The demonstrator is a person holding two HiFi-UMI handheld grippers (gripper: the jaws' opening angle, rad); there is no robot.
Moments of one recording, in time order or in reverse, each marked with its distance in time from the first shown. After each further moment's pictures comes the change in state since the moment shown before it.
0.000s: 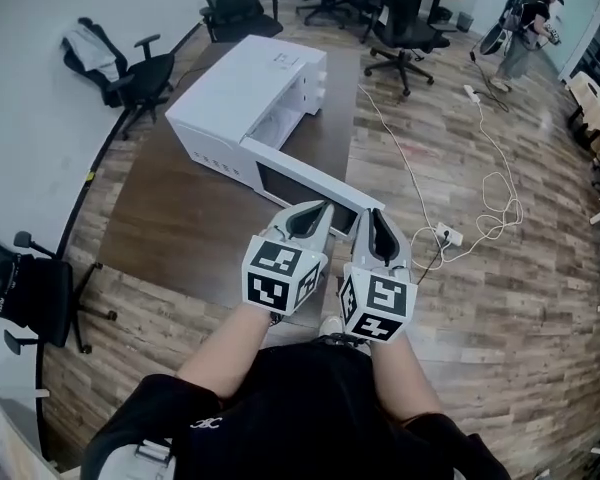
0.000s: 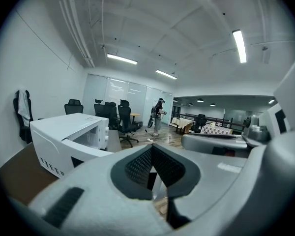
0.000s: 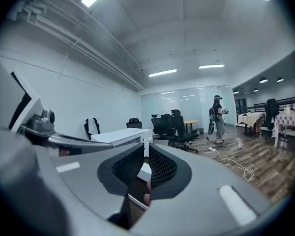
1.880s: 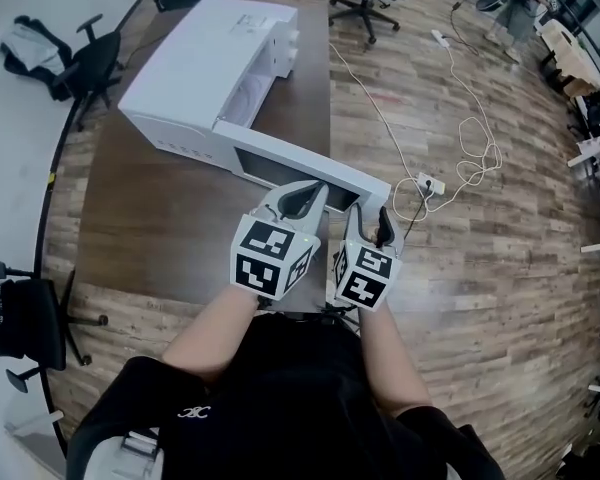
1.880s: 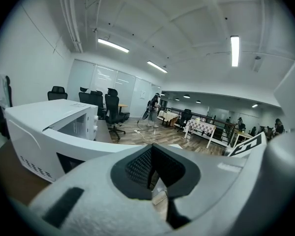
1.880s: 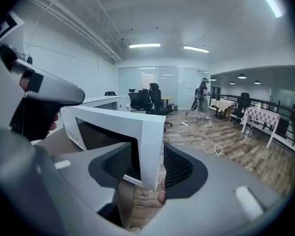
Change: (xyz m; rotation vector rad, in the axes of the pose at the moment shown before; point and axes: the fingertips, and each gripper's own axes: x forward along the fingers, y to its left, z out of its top) left arm 0.037 0.046 -0.029 -0.014 0.109 -0.190; right arm 0.052 -0.029 -0.129 0.034 0.313 -0.310
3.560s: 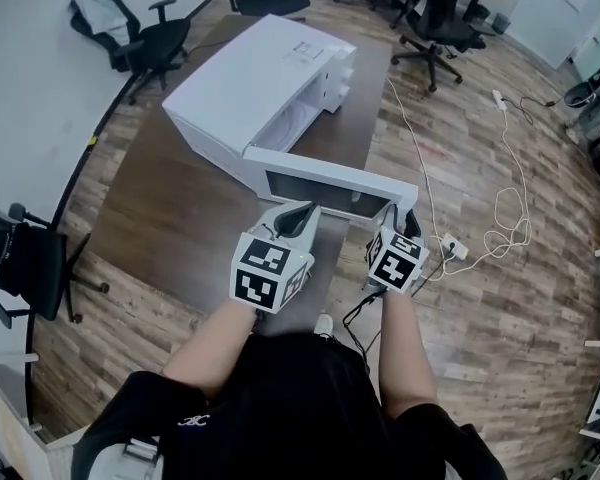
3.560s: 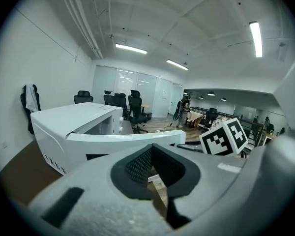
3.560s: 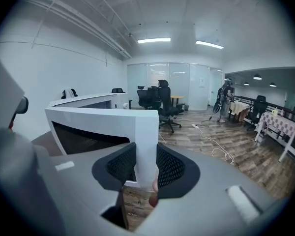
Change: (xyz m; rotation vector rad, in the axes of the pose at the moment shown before) left arm 0.019 0.061 0.016 -0.055 -0.004 0.290; right arm 0.136 -0.036 0.061 -0.077 0.032 0.116
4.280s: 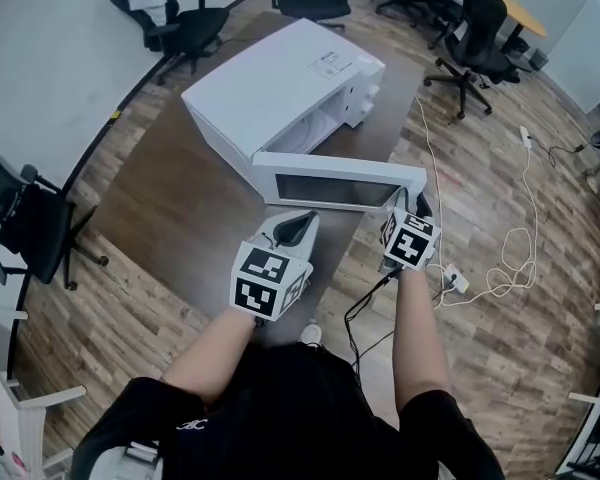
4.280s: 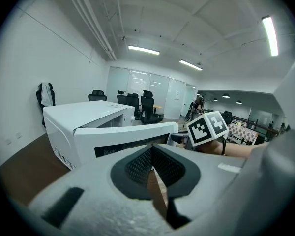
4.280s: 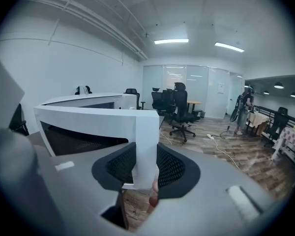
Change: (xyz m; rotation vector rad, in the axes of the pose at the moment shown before) left arm 0.020 0.018 0.000 -0.079 -0.017 0.147; right arm 0.099 0.007 0.056 -0.139 -0.029 0.156
